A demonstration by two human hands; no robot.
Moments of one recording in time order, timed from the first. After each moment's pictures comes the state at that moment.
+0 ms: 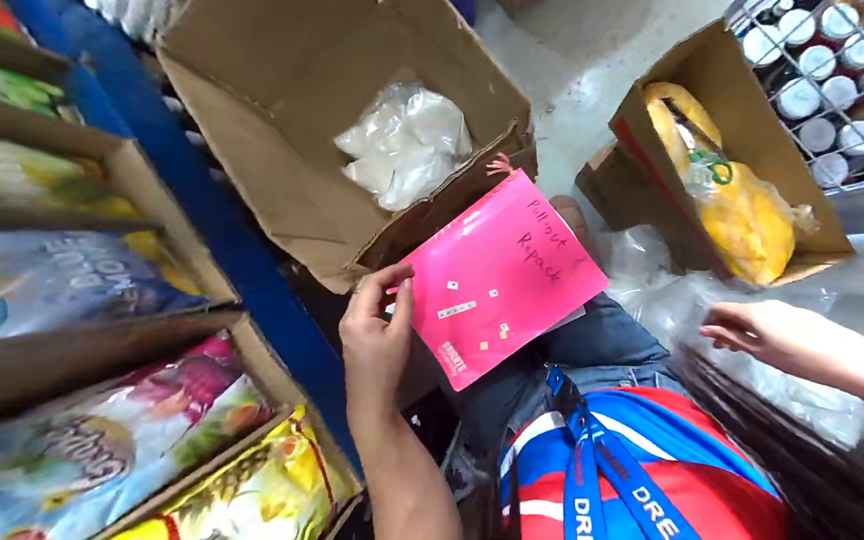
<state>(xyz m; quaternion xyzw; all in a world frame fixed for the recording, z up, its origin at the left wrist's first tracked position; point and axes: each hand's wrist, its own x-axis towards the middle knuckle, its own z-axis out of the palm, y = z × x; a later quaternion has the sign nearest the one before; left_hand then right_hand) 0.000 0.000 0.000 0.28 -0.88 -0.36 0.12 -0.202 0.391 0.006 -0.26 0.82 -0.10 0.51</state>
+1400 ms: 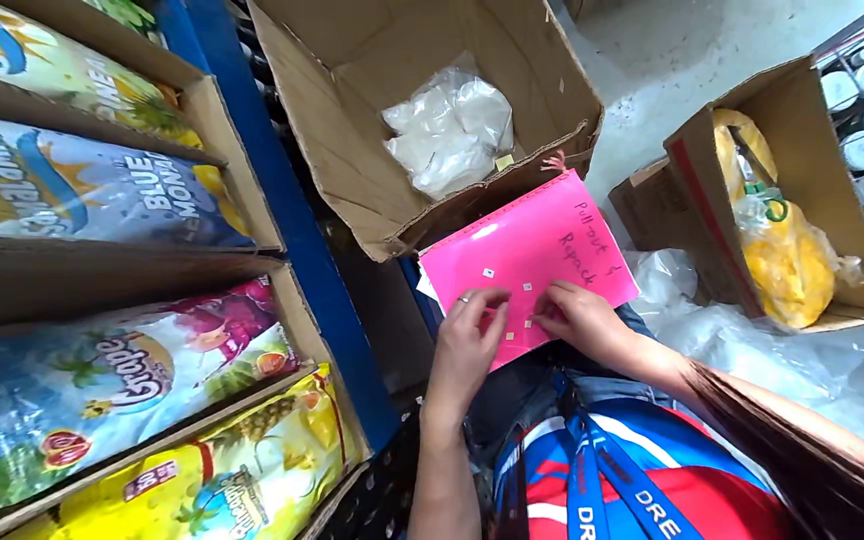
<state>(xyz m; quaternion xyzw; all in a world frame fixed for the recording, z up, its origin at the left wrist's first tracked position) 0.011 0.054 -0.018 0.24 -0.88 -0.41 0.08 -0.130 0.200 -0.047 -0.42 0.75 -0.34 0.38</state>
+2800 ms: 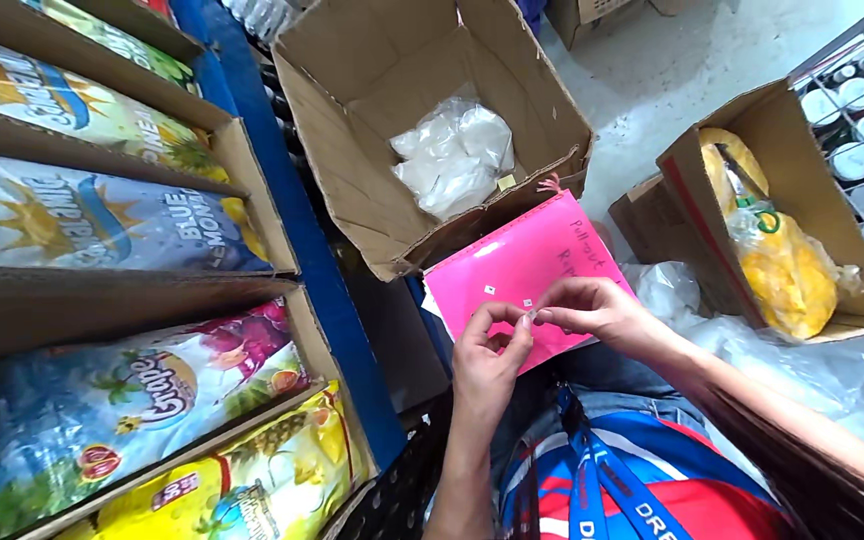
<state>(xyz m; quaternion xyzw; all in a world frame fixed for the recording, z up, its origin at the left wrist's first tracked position) -0.013 0.086 0.021 0.32 -0.69 -0.63 0.19 -0.158 0.197 -0.003 -0.24 0.54 -0.61 0.52</state>
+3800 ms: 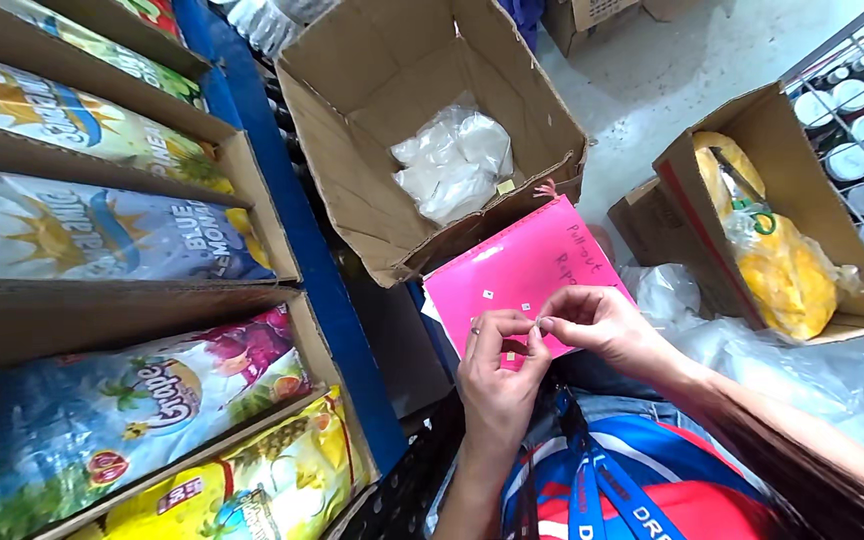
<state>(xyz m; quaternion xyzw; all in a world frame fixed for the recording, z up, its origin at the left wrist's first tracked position) -0.017 0.104 0.025 0.26 -0.78 -0.50 0.28 -0.146 0.200 0.022 -0.18 0.55 -0.65 0.49</state>
